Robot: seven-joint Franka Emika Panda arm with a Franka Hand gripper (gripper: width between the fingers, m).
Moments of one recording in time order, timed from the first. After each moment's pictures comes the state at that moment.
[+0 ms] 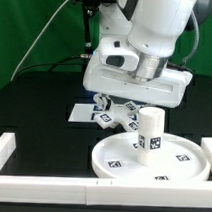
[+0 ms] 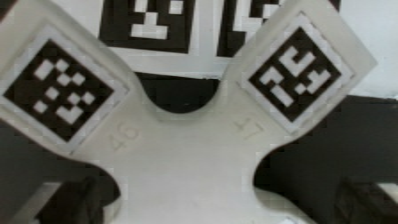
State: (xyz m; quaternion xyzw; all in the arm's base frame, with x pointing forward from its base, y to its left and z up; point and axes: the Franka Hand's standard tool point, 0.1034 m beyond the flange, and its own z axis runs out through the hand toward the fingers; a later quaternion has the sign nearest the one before) arm 0.417 0.004 0.036 0.98 0.03 -0.16 0.12
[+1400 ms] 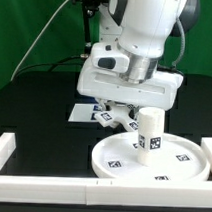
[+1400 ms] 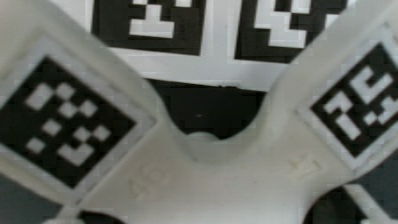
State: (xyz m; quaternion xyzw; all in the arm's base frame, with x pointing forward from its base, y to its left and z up) arm 0.409 -0.006 0.022 0.99 0.03 -0.12 0.11
